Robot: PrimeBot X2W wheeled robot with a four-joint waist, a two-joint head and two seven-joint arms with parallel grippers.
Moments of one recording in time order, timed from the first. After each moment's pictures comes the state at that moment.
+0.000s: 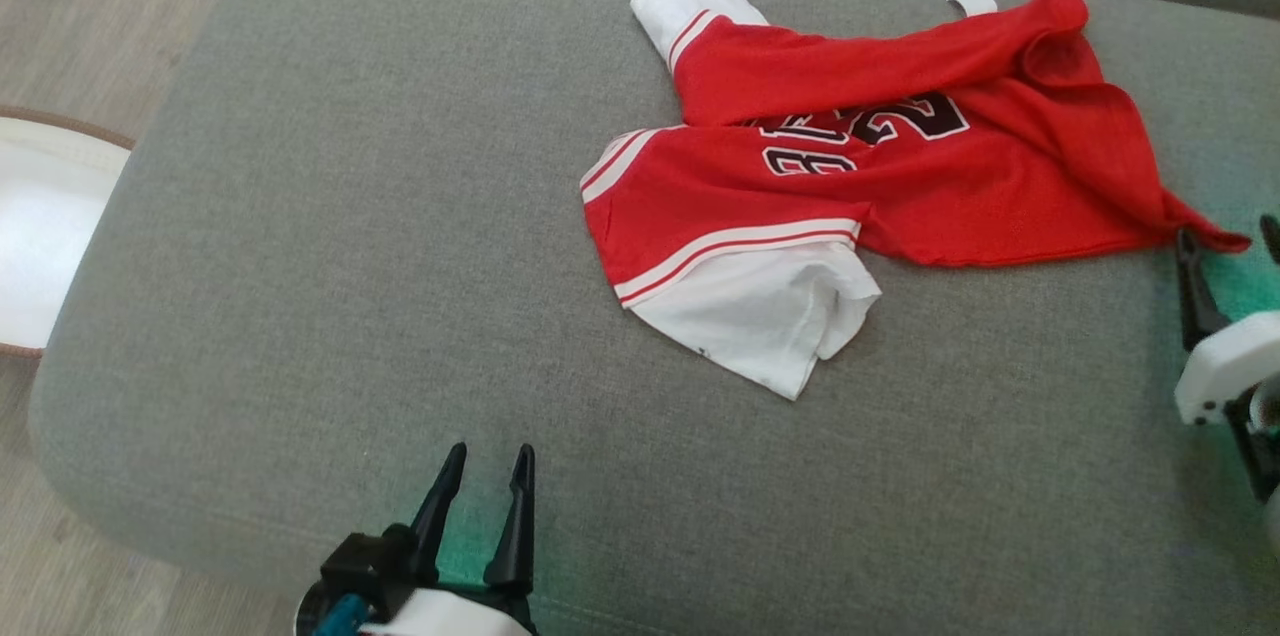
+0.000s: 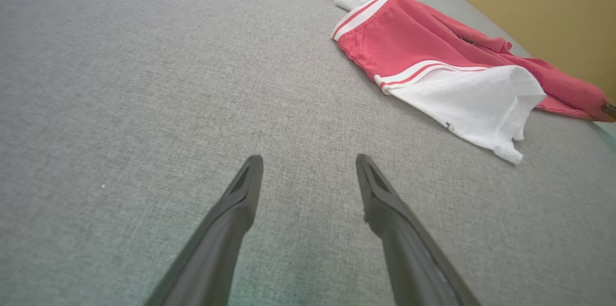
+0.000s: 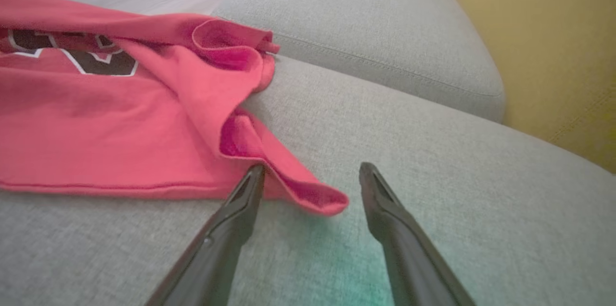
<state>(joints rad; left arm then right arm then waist) -0.02 0.05 -0.36 0.40 -0.39 -0.07 -0.25 -0.47 -0.40 0.06 0.92 0.11 0.13 -0.25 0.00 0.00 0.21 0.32</state>
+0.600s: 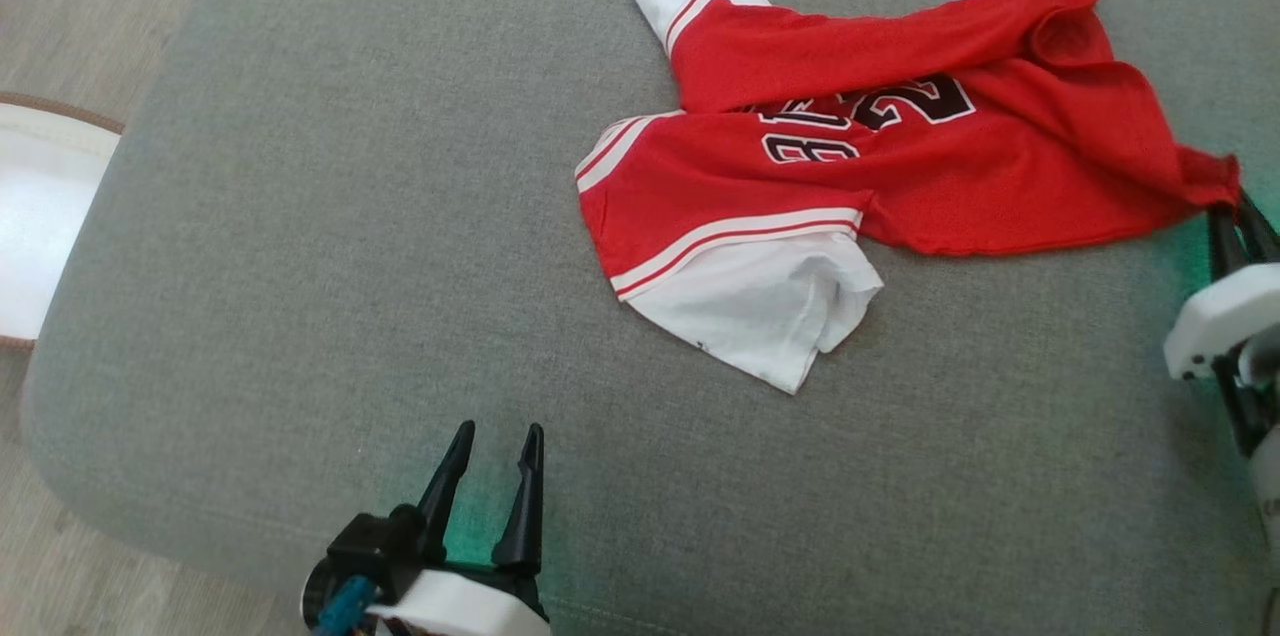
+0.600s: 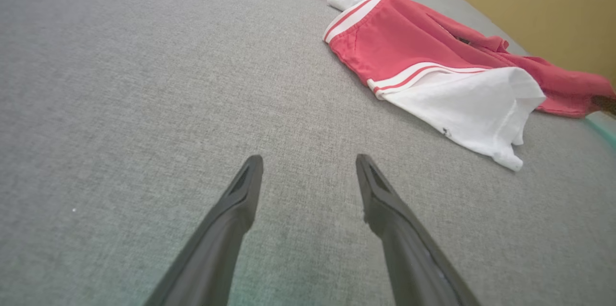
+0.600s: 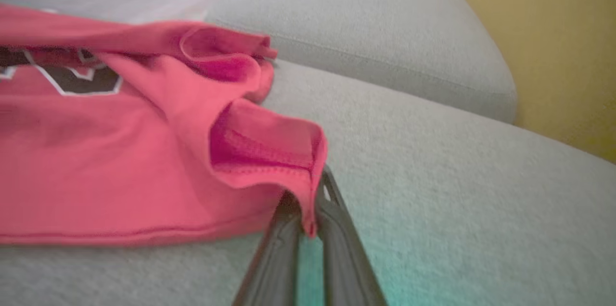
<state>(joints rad) -0.04 0.05 -0.38 0.39 -0.40 -0.06 -0.25 -0.59 -0.38 0.03 1.01 0.06 0.13 -0.25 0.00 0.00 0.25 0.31</state>
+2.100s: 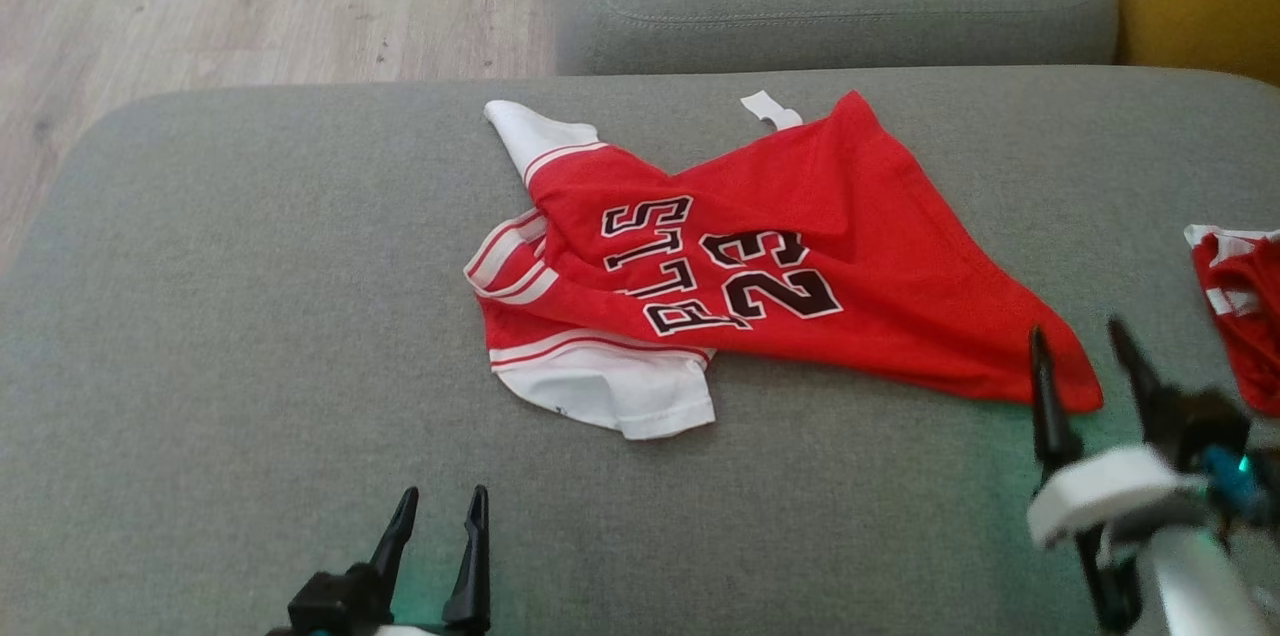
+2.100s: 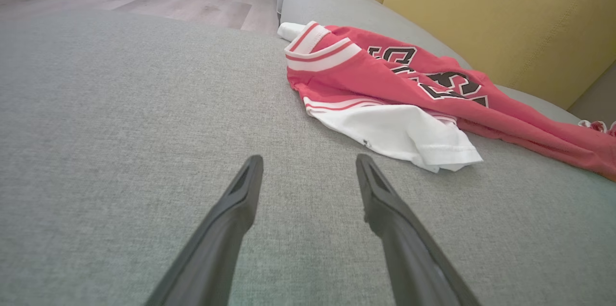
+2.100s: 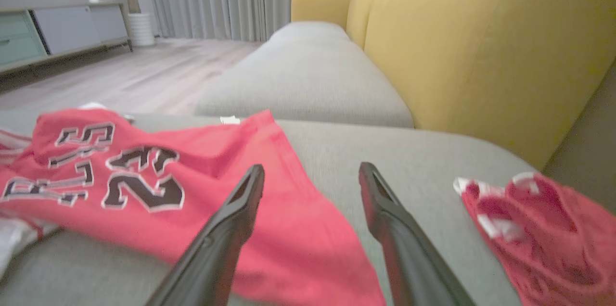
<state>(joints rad) 0.04 0.05 -0.26 0.44 -0.32 -0.08 -0.25 -0.18 -0.13 -0.07 0.50 0.01 0.13 -0.25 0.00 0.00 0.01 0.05</state>
